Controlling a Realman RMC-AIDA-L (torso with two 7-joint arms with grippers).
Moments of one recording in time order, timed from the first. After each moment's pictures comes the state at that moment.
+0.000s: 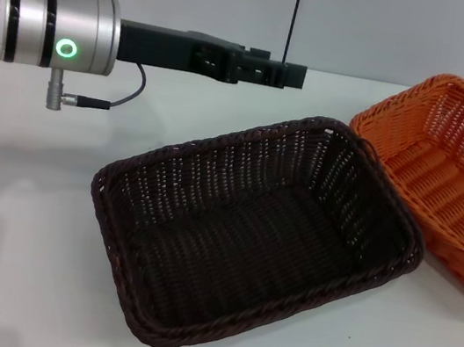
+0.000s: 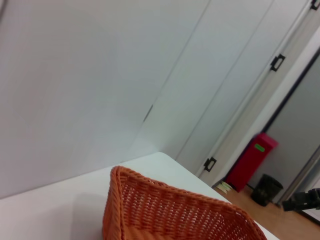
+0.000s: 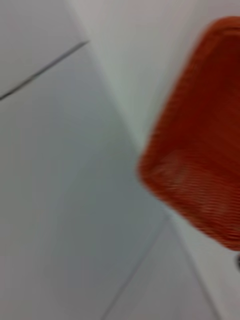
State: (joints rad) left arm -0.70 -2.06 -2.16 -0.93 1.83 -1.36 1.03; right arm 0.43 1.79 -0.20 -1.07 -2.34 -1.79 2.46
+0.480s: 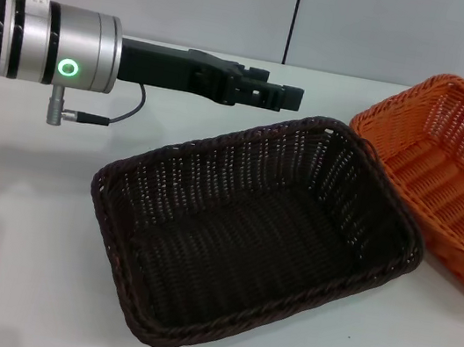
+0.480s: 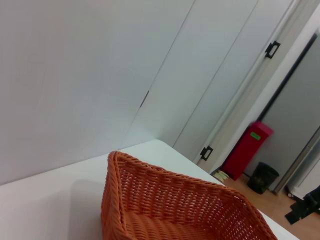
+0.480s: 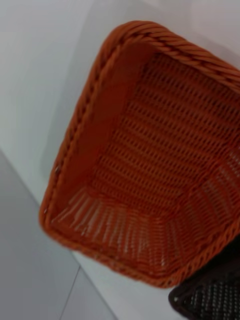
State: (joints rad) left arm -0.71 -2.05 -2.15 -0.86 1.83 -1.37 1.10; right arm 0.60 1.74 -0.27 -0.99 -2.69 -1.88 2.66
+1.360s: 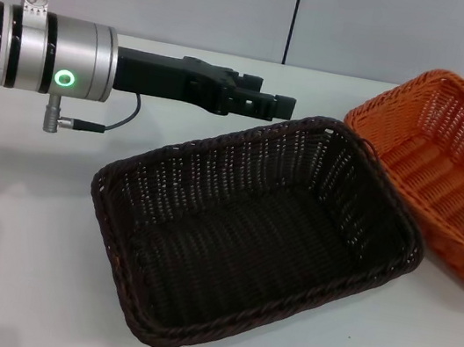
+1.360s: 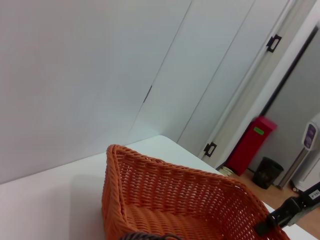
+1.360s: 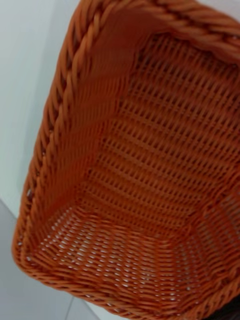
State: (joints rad) left arm -0.71 -2.05 -2.16 -0.82 1.83 -1.36 1.17; right arm 0.61 1.83 -0.36 -0.79 -2.66 -1.58 2.64
